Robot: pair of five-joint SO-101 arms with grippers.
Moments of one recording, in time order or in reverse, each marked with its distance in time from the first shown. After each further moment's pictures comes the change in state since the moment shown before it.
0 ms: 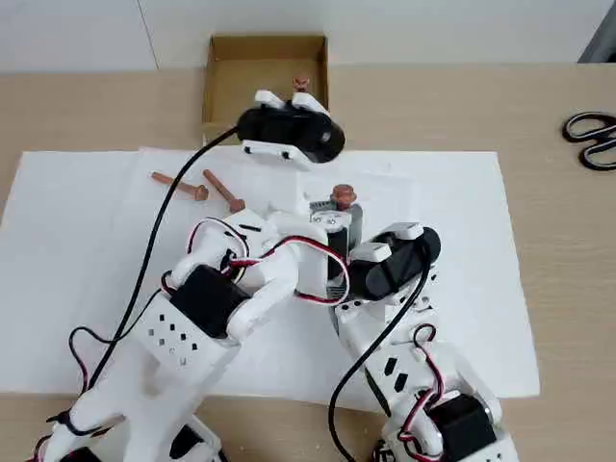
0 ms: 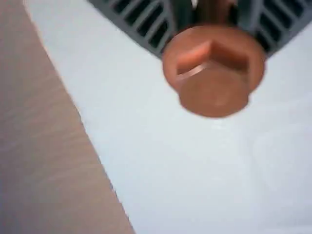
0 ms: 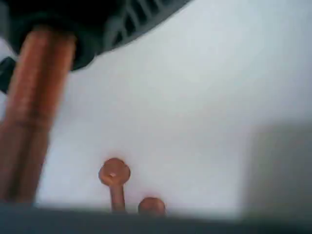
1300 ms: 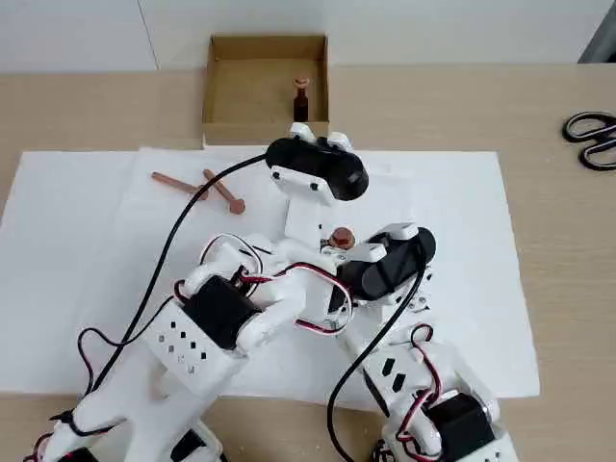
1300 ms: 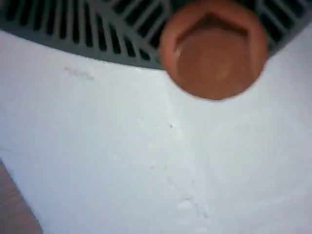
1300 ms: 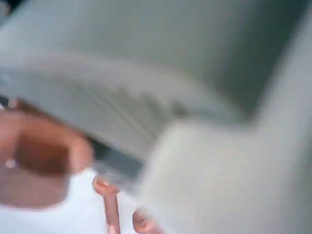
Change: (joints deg) left arm 4.2 -0.4 3.7 7.5 -4.3; right arm -0.4 0.0 0.1 0.0 -0.1
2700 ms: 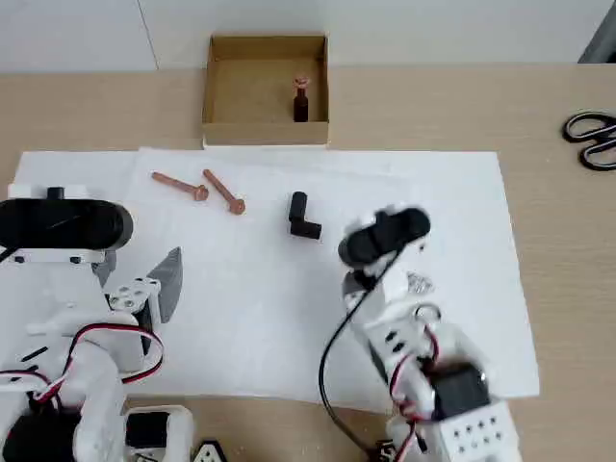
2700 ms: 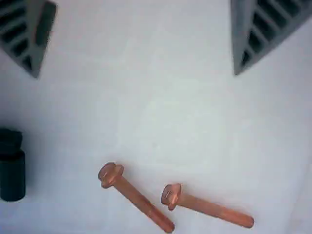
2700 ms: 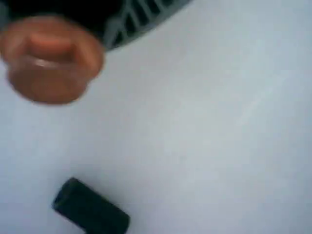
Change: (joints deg) left arm -48.9 -36.1 0.9 24.6 -25.8; right arm 8.5 20.5 -9.0 6.0 6.2
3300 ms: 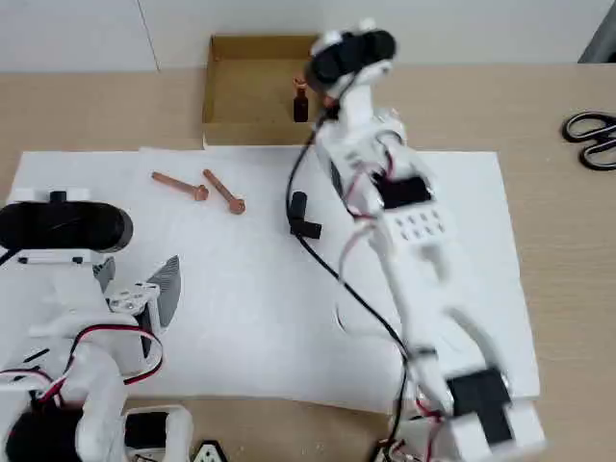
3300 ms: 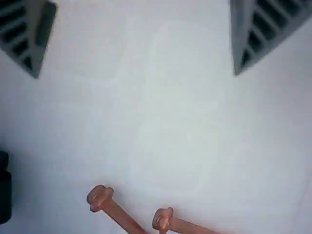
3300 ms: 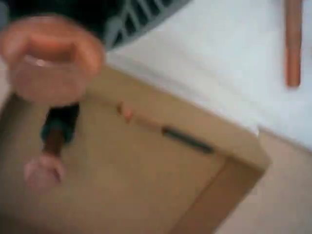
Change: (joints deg) left arm -1.3 -0.4 1.6 1.0 -0.4; right arm 2.2 71.7 -54.0 -33.4 2.5
